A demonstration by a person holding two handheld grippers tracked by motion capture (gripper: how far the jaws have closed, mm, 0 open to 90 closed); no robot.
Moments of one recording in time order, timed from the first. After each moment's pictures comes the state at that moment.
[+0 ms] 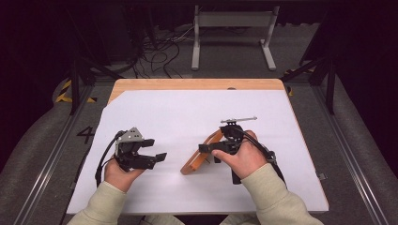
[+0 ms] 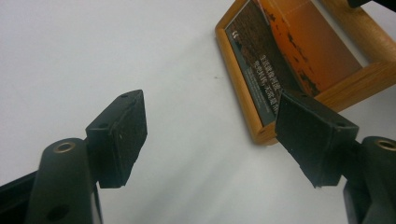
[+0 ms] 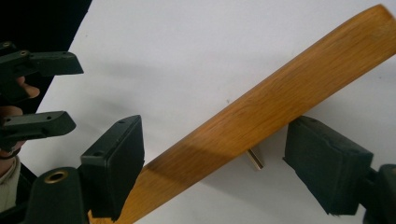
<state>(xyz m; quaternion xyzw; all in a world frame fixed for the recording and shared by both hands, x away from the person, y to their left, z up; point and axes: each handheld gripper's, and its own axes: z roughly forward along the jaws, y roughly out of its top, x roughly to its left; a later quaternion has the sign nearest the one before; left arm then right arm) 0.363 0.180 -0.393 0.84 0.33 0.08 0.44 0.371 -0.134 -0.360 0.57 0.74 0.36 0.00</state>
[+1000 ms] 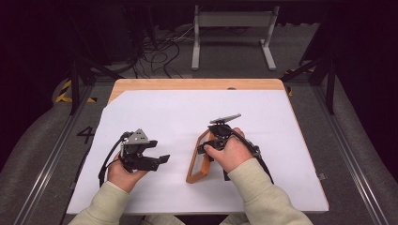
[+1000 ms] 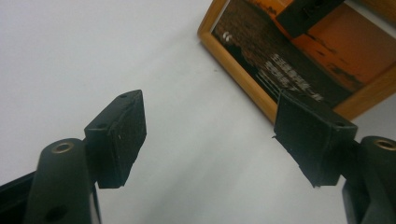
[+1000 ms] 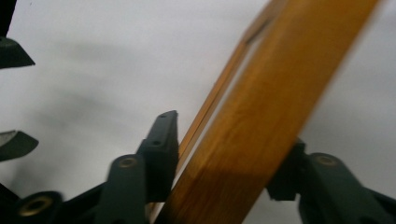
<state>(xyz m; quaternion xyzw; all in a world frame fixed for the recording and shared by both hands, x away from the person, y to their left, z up) 0.362 0.169 -0.397 0.85 0.32 0.09 0.42 0.392 -0.110 -0.377 0.60 0.75 0.28 -0.01</state>
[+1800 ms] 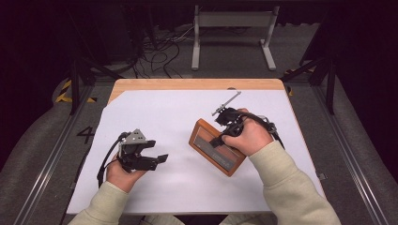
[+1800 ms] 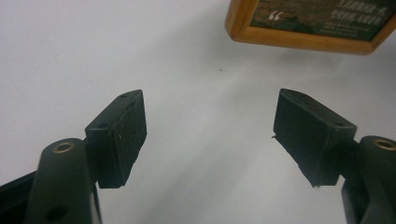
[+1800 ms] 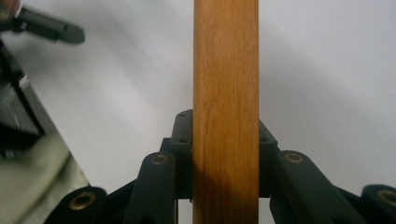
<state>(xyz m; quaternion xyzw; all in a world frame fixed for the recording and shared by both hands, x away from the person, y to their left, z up) 0.362 0.175 -0.400 0.84 0.33 0.09 0.42 0.413 -0.141 -0.318 0.32 0.92 0.24 -0.01</state>
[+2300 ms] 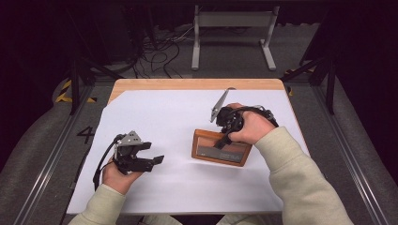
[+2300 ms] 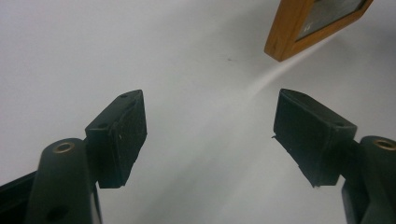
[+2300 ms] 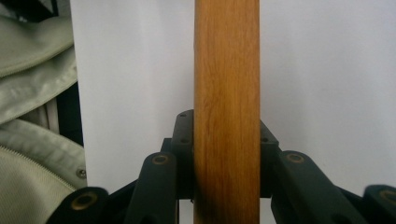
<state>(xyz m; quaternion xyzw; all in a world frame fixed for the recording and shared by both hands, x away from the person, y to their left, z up) 0.359 0.186 -0.405 0.84 0.35 0.09 0.42 0.441 -0.138 -0.328 0.09 0.98 0.19 -0.06</state>
